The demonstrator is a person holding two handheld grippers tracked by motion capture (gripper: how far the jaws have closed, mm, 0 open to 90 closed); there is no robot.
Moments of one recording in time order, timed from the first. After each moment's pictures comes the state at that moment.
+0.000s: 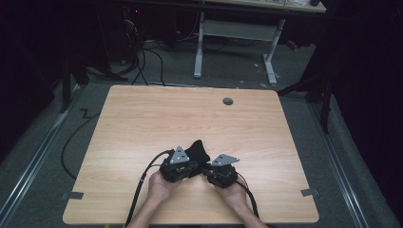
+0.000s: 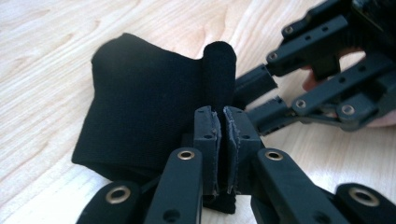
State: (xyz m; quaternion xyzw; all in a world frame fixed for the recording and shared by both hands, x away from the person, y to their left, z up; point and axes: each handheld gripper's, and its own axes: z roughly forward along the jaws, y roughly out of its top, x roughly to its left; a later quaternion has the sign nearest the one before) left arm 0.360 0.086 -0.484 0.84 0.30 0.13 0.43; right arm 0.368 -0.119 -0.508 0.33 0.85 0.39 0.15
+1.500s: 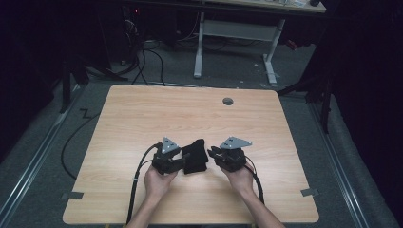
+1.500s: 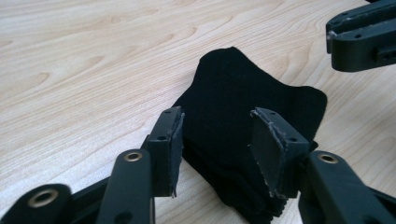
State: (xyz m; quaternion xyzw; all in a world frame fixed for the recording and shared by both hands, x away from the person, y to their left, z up) left arm 0.374 0.106 -0.473 0.77 0.44 0.18 0.43; right arm 0.395 -0.136 -0.454 0.32 0.83 0.43 0.17
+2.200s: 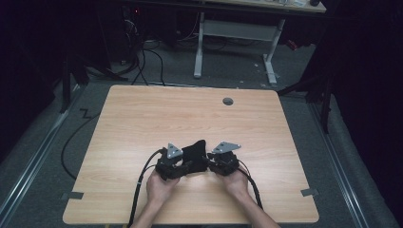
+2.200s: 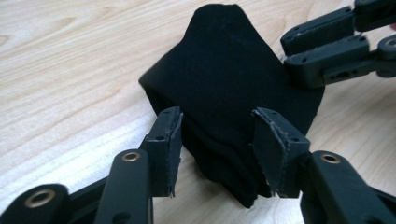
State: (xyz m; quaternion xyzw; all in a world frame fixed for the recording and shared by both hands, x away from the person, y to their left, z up) left arm 0.364 0.097 -0.490 0.79 0.44 0.16 0.40; right arm 0.396 -0.121 -0.486 0.31 0.85 0.39 0.15
